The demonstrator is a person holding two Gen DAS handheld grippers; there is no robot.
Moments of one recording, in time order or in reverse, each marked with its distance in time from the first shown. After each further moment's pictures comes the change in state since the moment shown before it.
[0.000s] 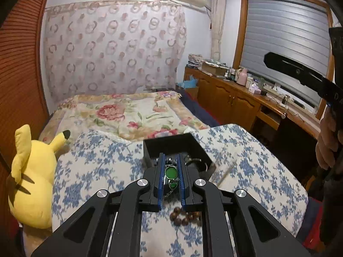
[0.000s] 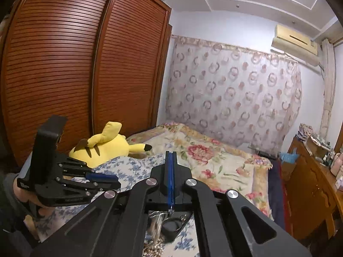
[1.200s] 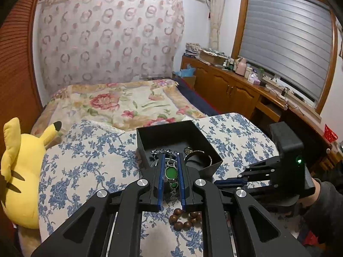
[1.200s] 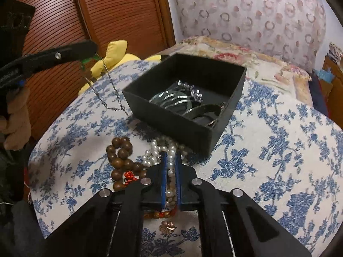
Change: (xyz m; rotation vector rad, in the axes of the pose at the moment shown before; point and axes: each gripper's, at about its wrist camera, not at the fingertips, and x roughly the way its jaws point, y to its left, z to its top) left arm 0.043 0.006 -0.011 -0.003 0.075 -0.030; right arm 0.120 -0.004 -0.186 0.230 0.496 0.231
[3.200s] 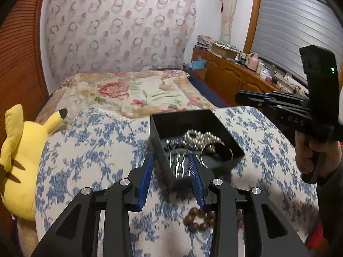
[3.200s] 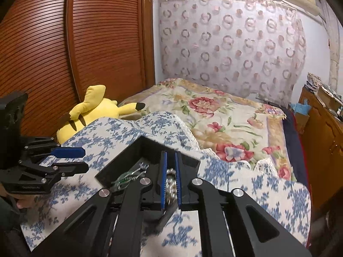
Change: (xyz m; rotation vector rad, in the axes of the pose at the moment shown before) left arm 0.025 0.017 -0.015 -0.044 0.061 0.056; right arm -0.043 -0.025 0.083 -0.037 -0.238 -0.165
